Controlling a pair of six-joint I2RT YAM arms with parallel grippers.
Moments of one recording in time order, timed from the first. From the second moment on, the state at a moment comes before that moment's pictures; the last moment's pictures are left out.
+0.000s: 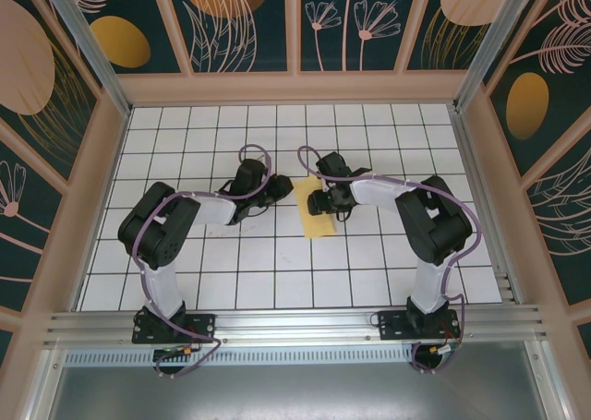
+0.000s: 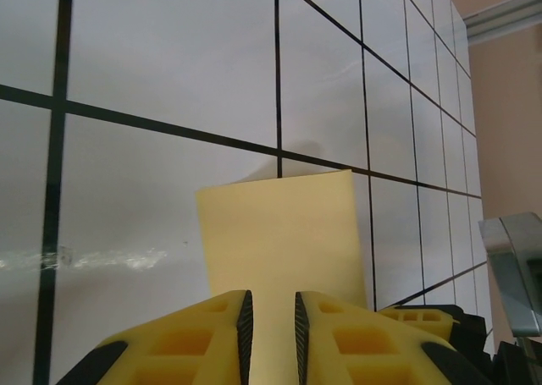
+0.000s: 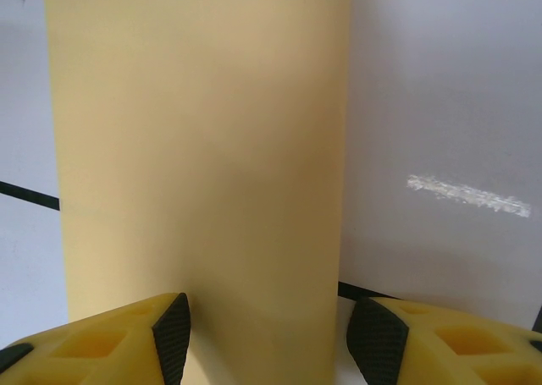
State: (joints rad) left arm -0.55 1.89 0.88 0.43 0.28 -0.96; right arm 0.59 1.88 1.11 -0.42 -0.08 0.36
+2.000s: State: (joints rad) left arm -0.57 2.02 0.99 0.38 0.41 -0.94; right arm 0.60 1.90 1.13 -0.45 -0.05 0.36
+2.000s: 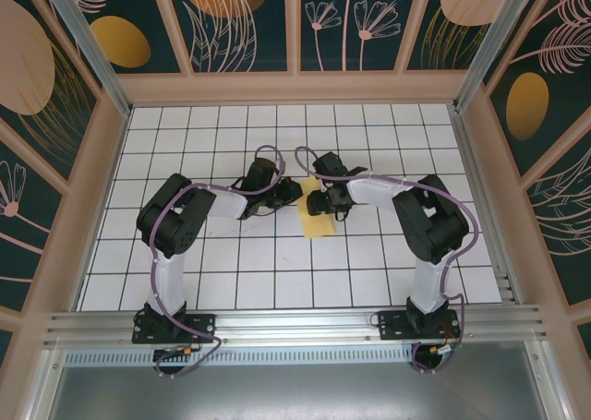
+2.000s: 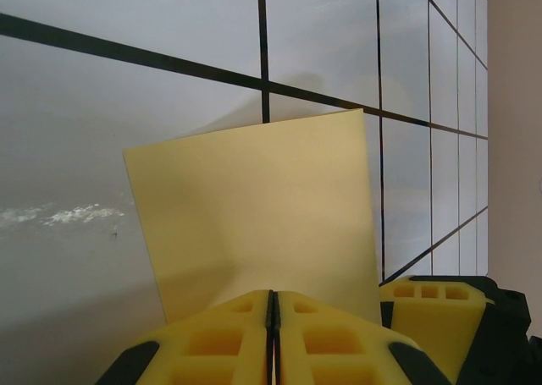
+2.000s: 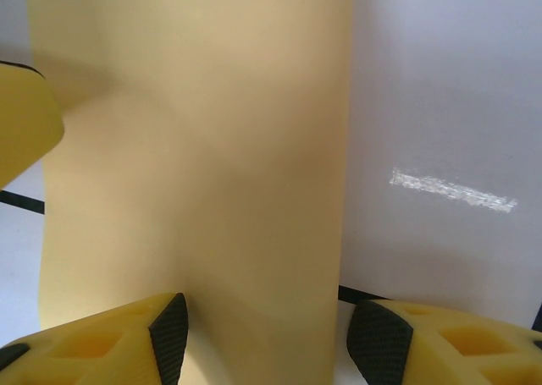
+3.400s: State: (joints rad) left arm -0.57 2.05 1.07 0.23 0.38 -0.92; right arm 0.55 1.82 1.06 -0.37 -0.21 0.36
